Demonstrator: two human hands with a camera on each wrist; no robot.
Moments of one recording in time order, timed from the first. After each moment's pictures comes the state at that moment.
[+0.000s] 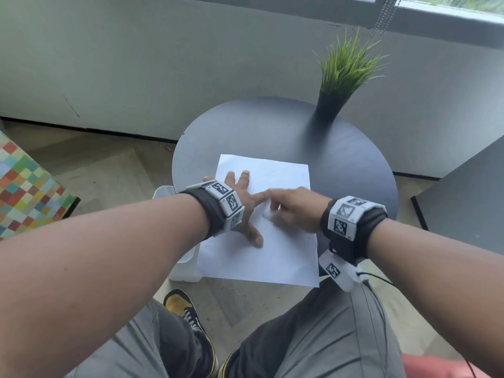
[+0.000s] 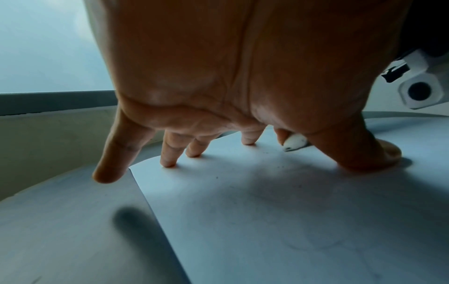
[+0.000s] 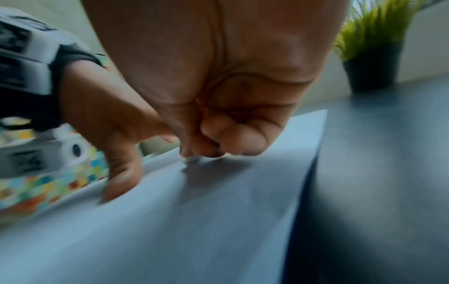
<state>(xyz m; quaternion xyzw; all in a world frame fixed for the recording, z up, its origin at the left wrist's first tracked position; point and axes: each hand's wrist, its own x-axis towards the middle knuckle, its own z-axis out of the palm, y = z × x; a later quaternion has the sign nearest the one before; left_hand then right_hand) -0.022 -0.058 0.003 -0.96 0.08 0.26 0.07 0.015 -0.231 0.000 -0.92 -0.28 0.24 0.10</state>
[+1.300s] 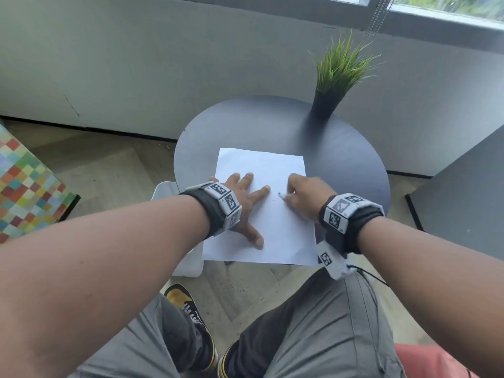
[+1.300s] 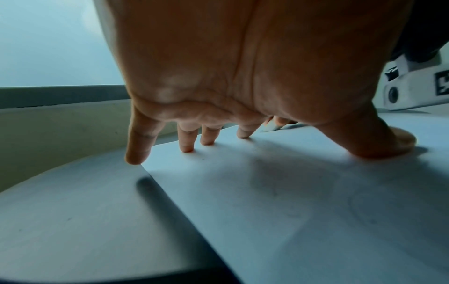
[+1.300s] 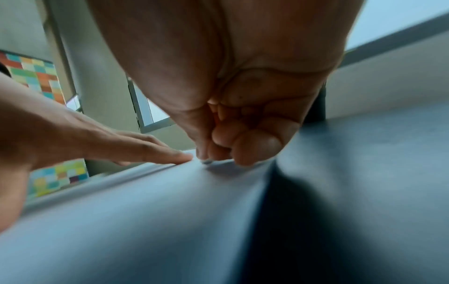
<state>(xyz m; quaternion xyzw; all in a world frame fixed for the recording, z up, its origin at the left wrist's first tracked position) -0.043 -0.058 -0.001 -0.96 0.11 0.24 0.05 0.006 -0.241 0.004 -0.97 -0.20 0.15 0.08</state>
